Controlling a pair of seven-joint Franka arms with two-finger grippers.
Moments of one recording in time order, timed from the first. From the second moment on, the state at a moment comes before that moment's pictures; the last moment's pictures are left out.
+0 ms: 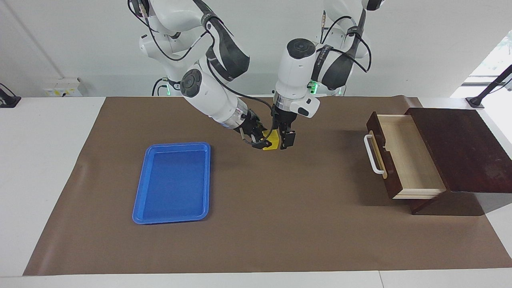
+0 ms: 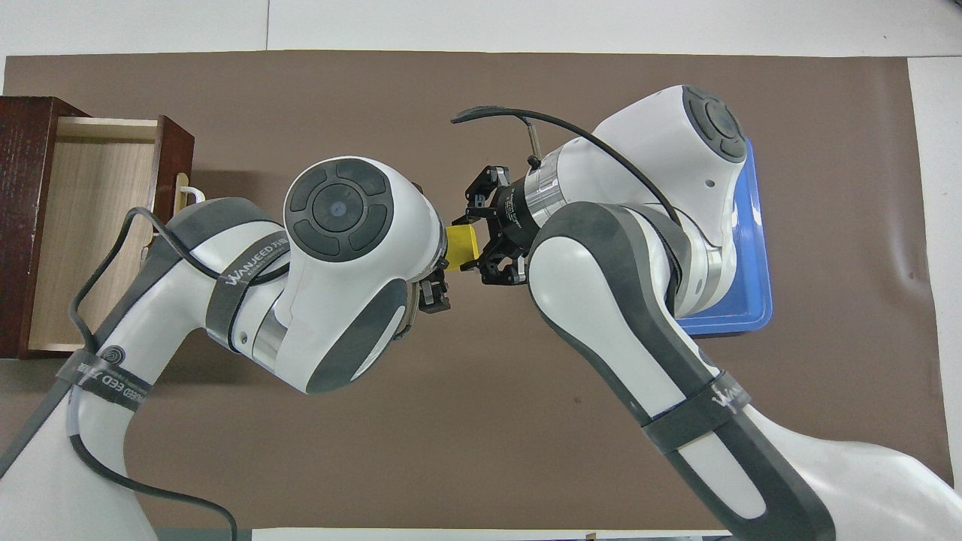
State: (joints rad) left arm -0.51 0.20 -0.14 -1.71 0.00 2.03 -2.38; right arm 0.41 0.31 0.04 -1.62 0.65 2.01 1.60
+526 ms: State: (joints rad) left arm -0.53 0.20 -0.14 -1.71 0.00 2.05 -2.38; right arm 0.41 0.31 0.04 -1.60 0.66 2.00 1.60
